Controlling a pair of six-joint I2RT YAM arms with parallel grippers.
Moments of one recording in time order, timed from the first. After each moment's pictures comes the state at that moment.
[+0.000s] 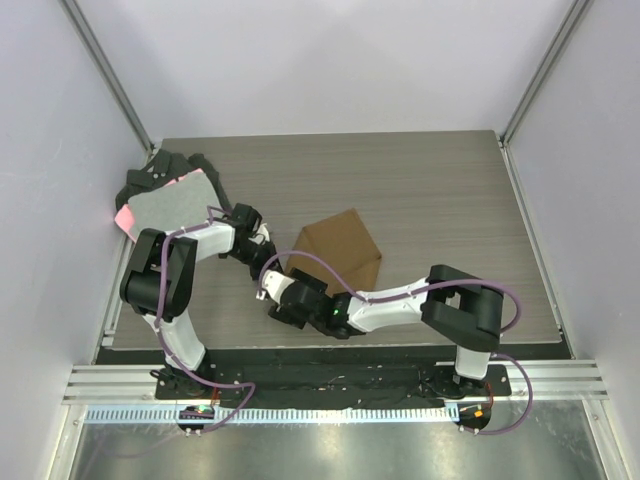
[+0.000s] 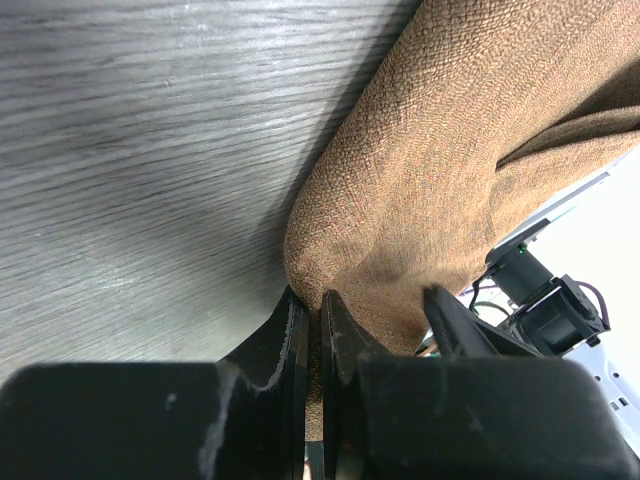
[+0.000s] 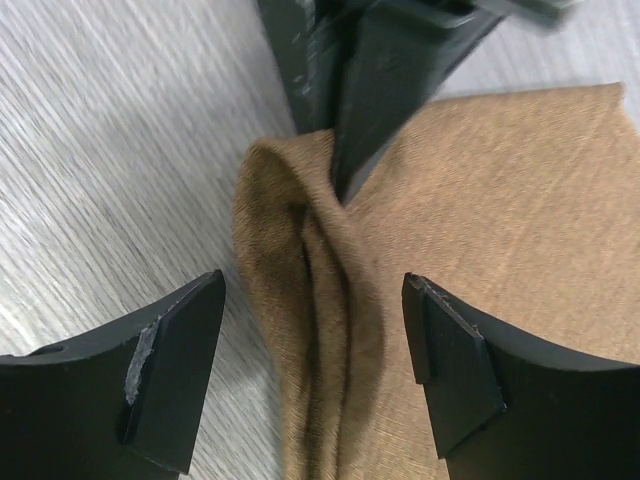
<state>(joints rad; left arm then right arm) -0.29 1.79 0.95 -0.54 0.62 -0.59 1.26 1.80 0.95 0.13 0.44 -0.13</state>
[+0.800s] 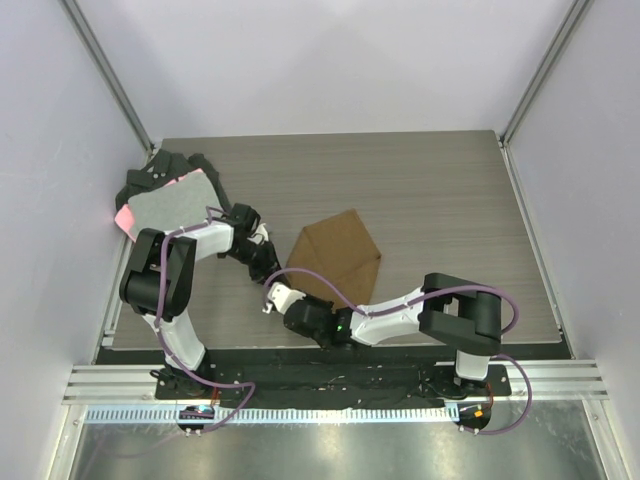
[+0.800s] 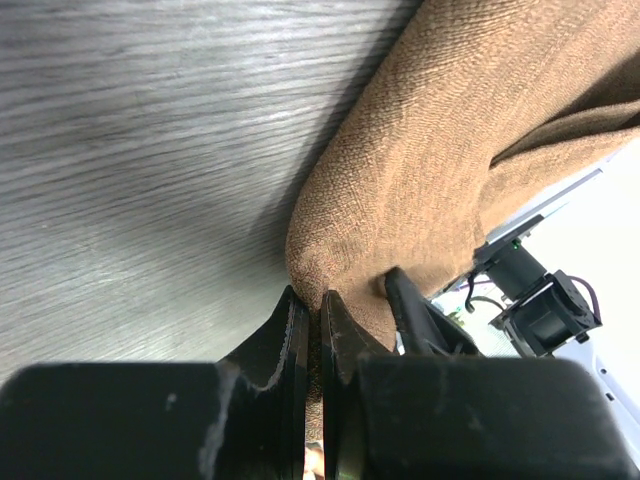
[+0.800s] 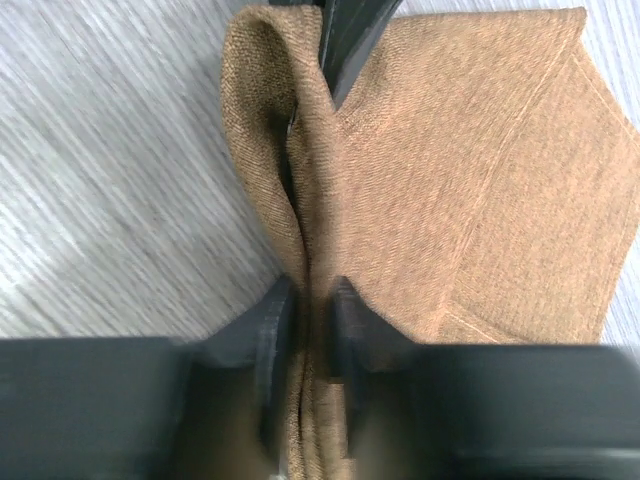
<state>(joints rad) -0.27 1.79 0.95 -0.55 0.63 -0.59 1.33 1.81 0.86 0.17 0.64 -0.10</state>
